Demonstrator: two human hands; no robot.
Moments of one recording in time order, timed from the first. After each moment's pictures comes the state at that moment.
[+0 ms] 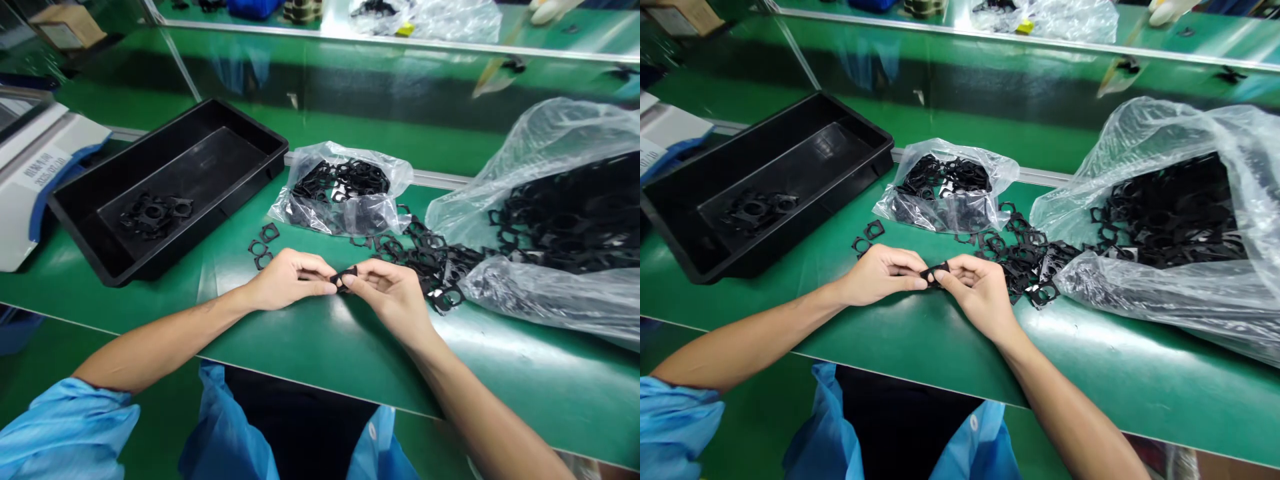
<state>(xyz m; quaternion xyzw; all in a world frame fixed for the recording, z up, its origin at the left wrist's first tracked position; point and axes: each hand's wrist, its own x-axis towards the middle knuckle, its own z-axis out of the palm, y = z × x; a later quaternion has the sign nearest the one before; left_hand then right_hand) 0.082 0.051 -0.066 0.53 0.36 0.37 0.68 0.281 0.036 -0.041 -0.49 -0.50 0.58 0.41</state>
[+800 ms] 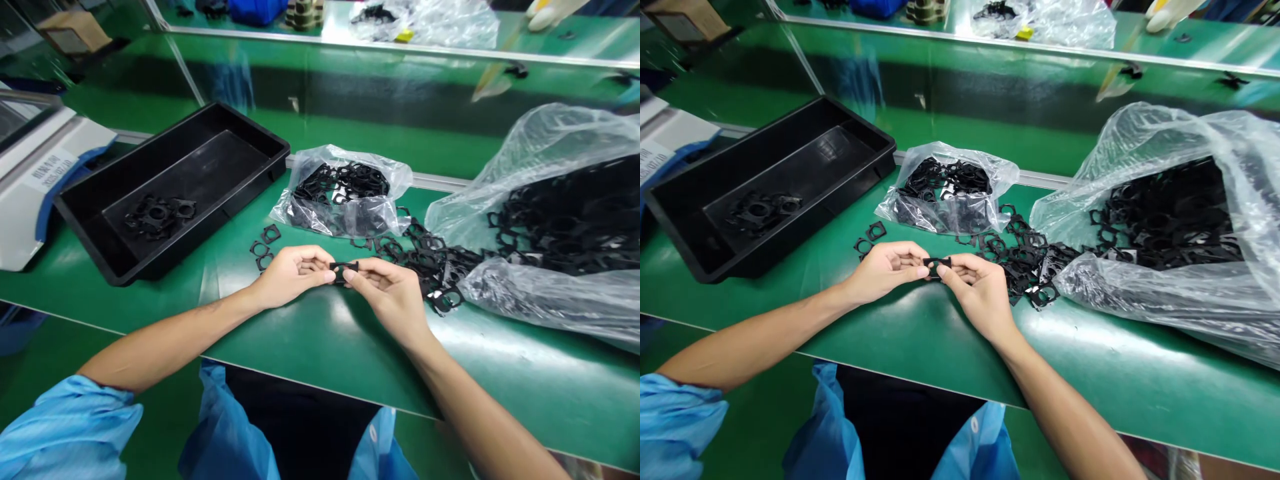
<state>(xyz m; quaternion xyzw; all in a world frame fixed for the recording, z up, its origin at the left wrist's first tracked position) 0.088 0.050 -0.069 0.51 0.39 0.41 0.65 0.282 0.036 -0.050 -0.51 -0.55 0.51 0.42</state>
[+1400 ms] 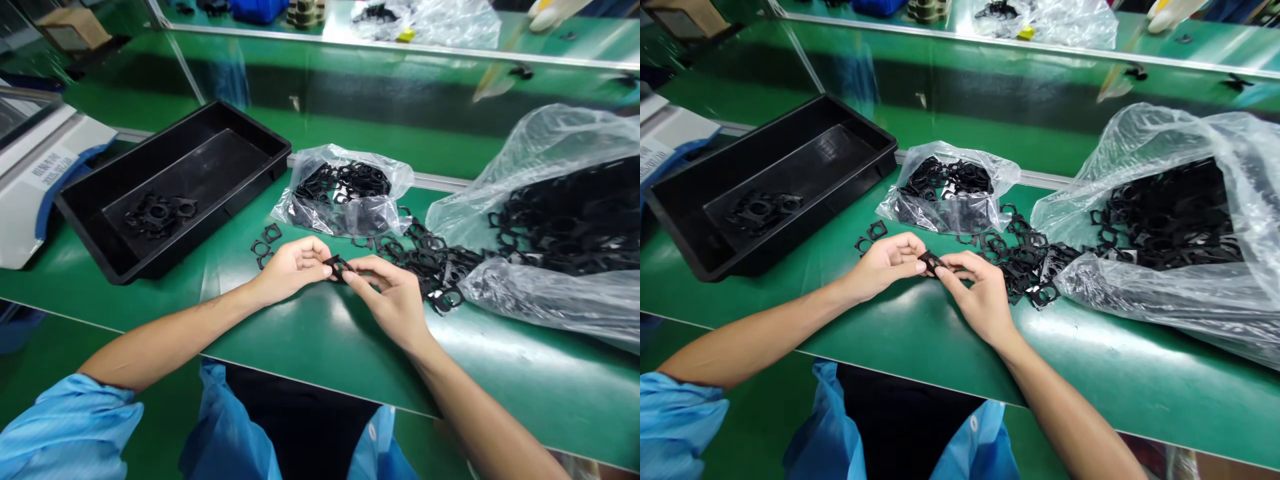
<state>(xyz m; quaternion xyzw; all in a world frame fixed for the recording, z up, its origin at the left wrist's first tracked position) 0.086 0.053 -0.068 0.48 0.39 0.42 0.67 0.281 0.035 -0.050 -0.49 -0.60 0.48 0.42</state>
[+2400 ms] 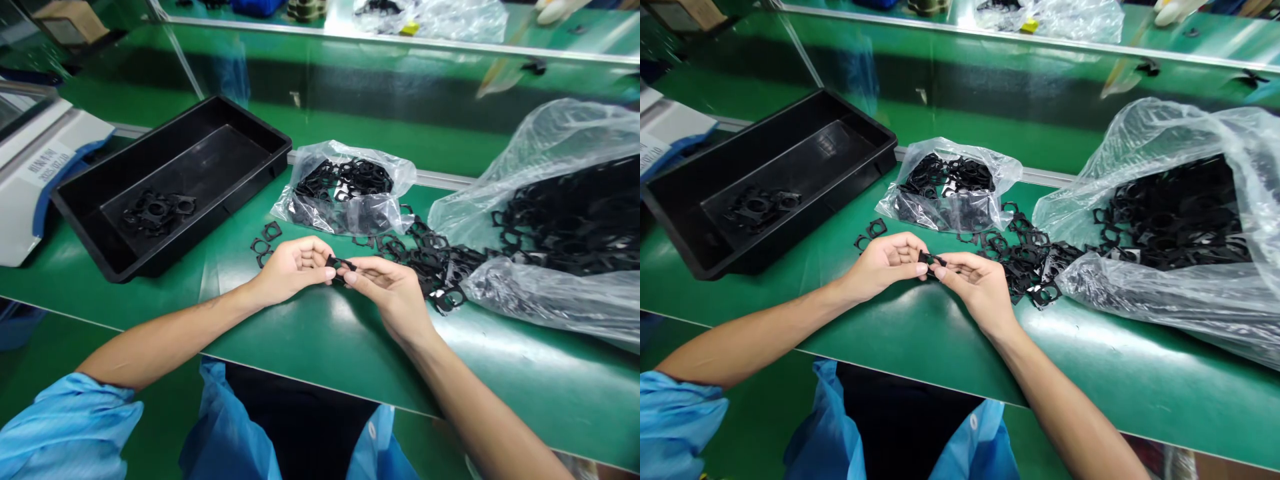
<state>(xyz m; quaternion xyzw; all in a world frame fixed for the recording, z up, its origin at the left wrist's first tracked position) 0.087 0.052 -0.064 0.48 0.39 0.42 0.66 0.280 0.038 -0.050 -0.48 -0.46 0.61 0.43</state>
